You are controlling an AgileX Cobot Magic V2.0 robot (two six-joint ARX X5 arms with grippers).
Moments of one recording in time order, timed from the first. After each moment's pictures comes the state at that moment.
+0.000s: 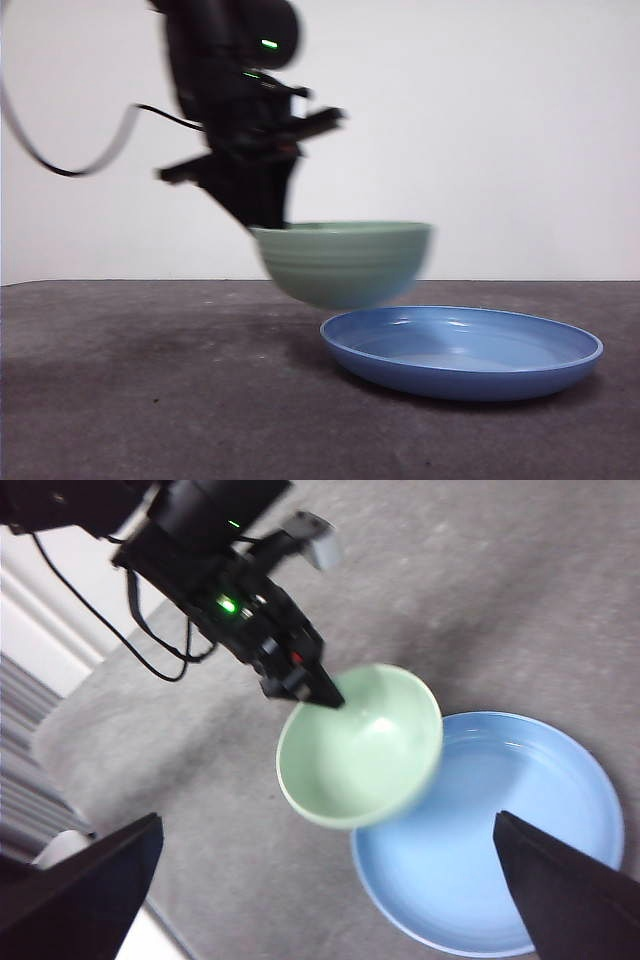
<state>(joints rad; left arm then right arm) -0.63 1.96 1.69 -1.00 0.15 -0.16 0.24 0.73 0.97 -0.77 -0.57 0.15</state>
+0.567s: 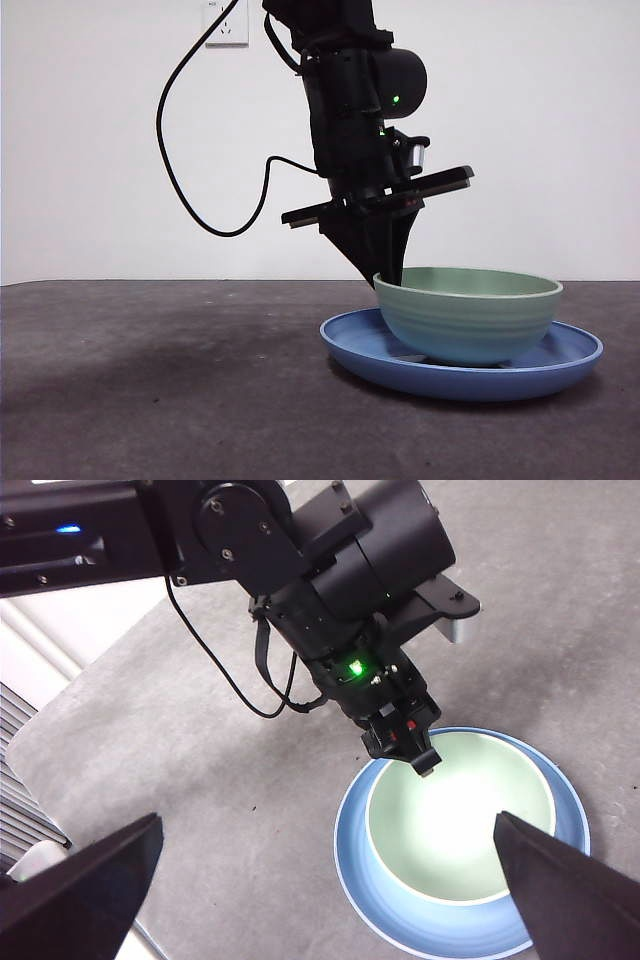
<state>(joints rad) -0.76 2.29 2.07 -1.07 0.12 -0.16 0.24 0.68 0.97 -0.77 -0.54 0.13</state>
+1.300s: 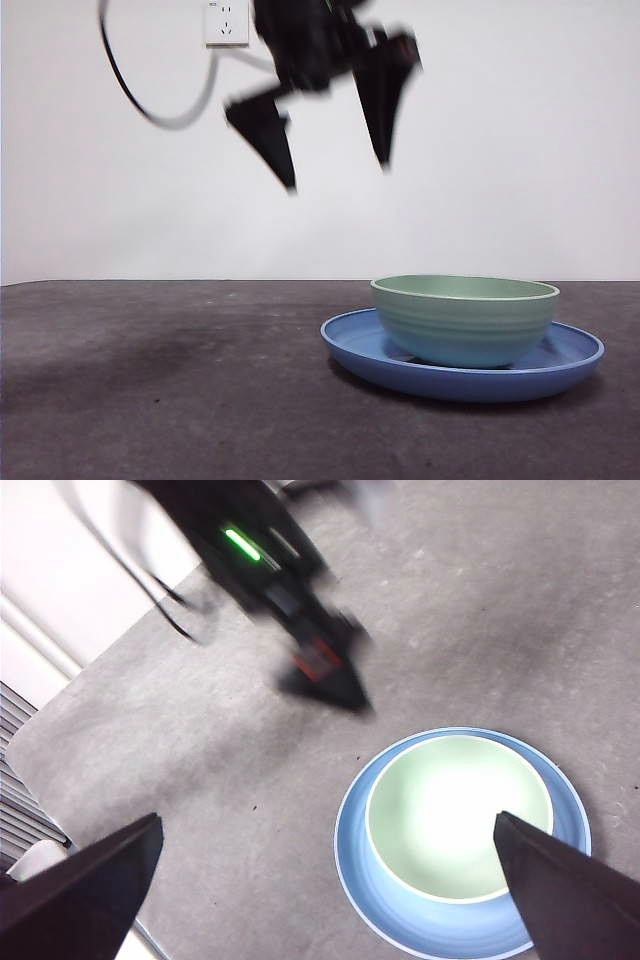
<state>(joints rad) -0.70 2.13 2.27 -1.42 0.11 -0.09 0.24 0.68 0.97 -0.77 -0.54 0.13</state>
